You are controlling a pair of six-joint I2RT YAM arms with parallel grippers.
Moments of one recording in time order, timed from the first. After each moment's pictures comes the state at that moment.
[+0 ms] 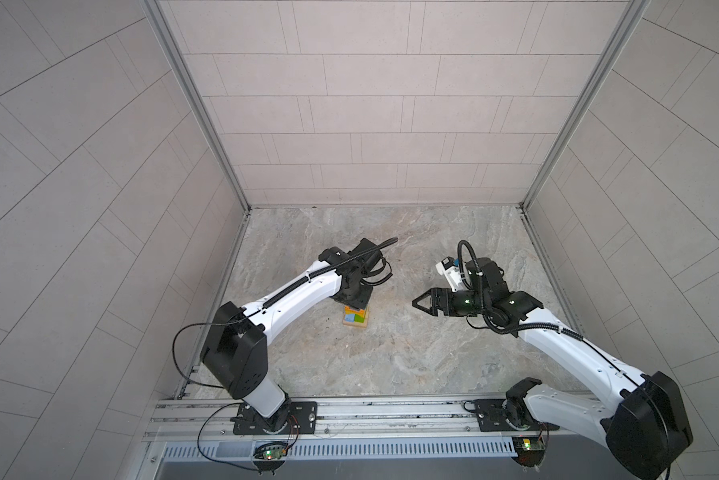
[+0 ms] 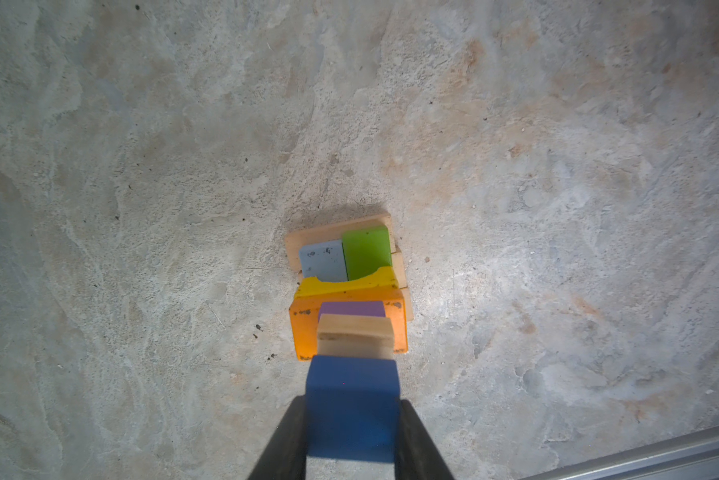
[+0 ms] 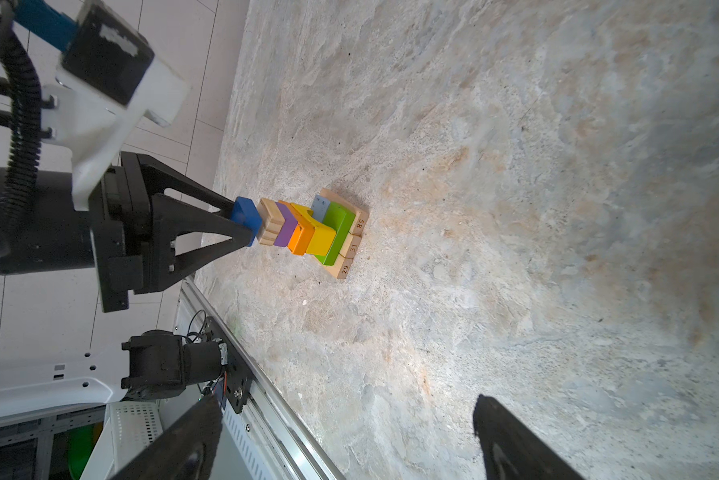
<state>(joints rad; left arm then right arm) -0.68 1.60 1.32 -1.09 -0.10 -0.28 0.43 1.11 0.75 -0.40 -0.56 0.54</state>
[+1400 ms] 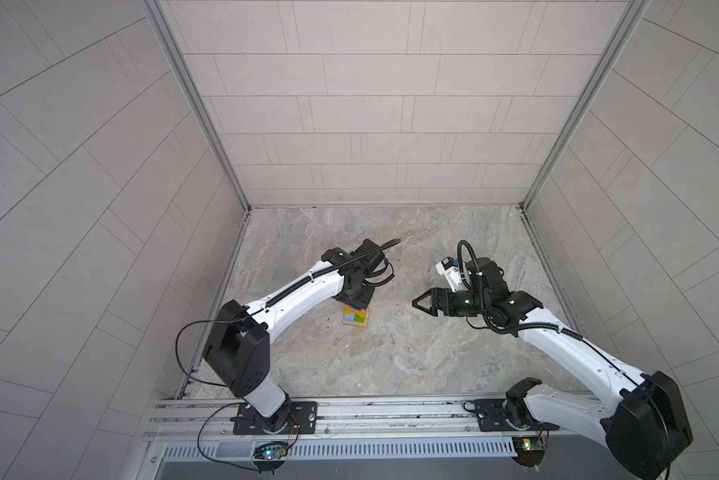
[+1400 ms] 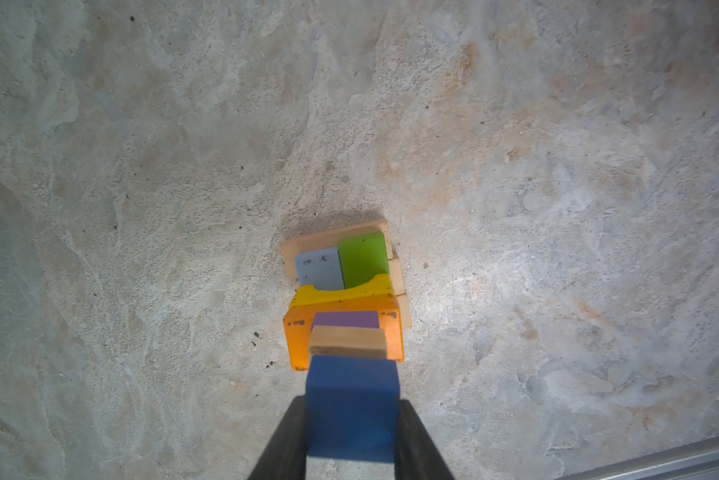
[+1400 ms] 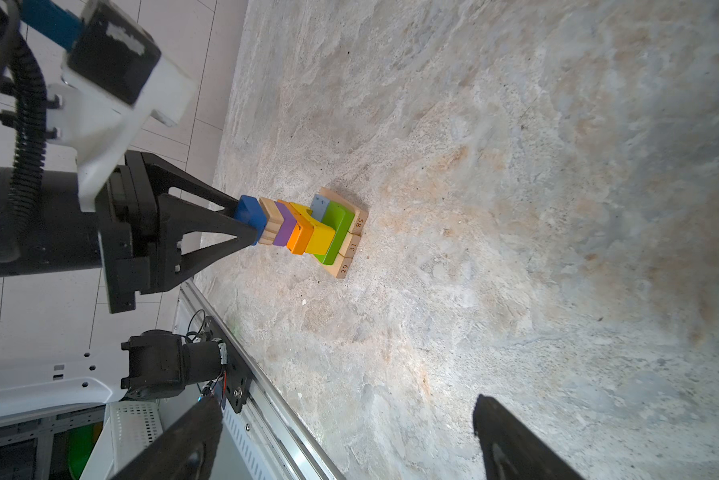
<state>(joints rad) -0.69 1.61 1.32 -1.07 -0.11 -0.28 0.43 1.11 0.75 -0.40 -0.56 0.54</state>
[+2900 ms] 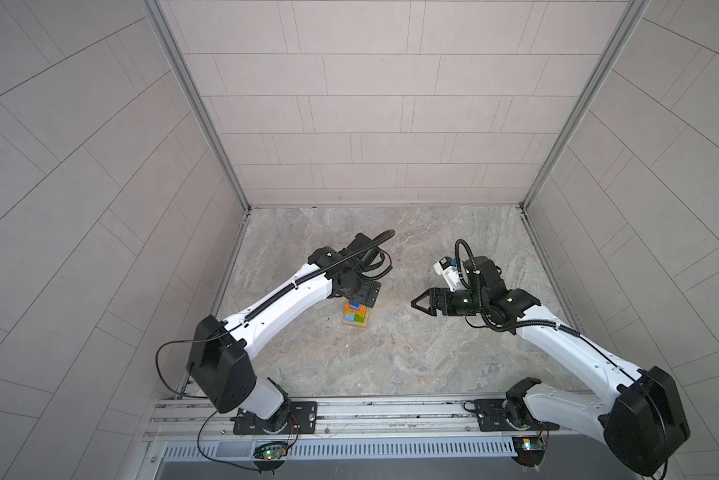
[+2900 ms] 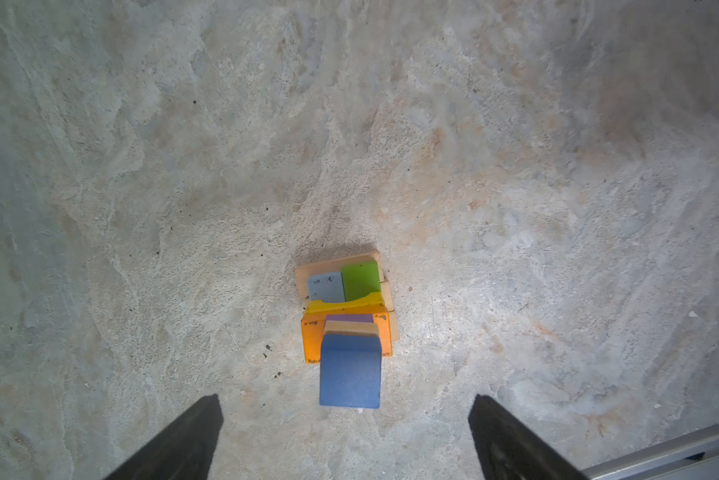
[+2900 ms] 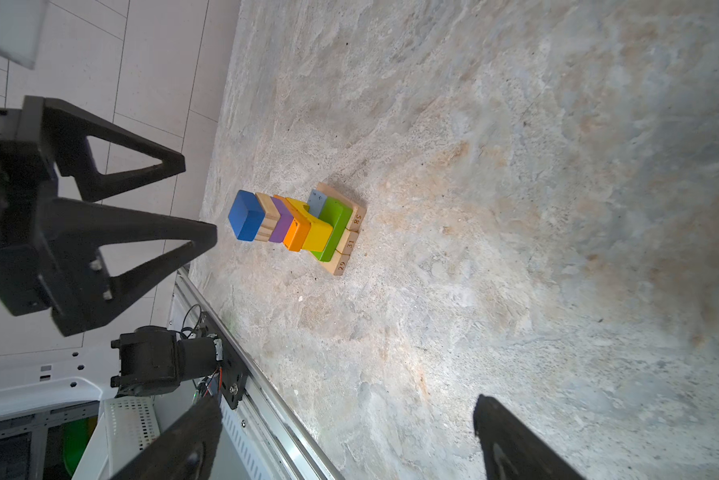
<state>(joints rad) -0.69 1.49 1.34 -1.05 -0.14 -0.29 0.43 1.14 0.79 -0.44 -0.54 0.51</state>
